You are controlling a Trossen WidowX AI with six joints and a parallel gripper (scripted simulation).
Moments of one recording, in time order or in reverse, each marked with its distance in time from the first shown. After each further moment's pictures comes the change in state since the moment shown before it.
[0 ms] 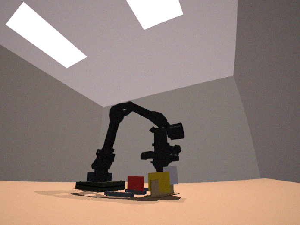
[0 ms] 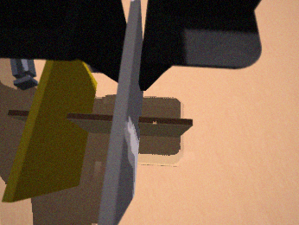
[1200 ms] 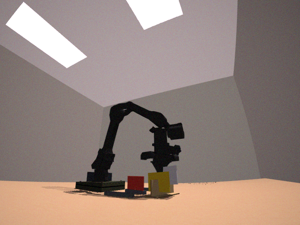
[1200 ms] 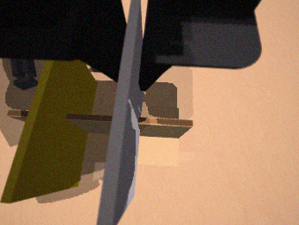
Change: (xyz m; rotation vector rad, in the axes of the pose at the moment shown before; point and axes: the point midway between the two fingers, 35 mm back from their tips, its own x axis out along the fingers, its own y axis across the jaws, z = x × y) arm 0.000 0.000 0.000 -0.005 0.001 0.000
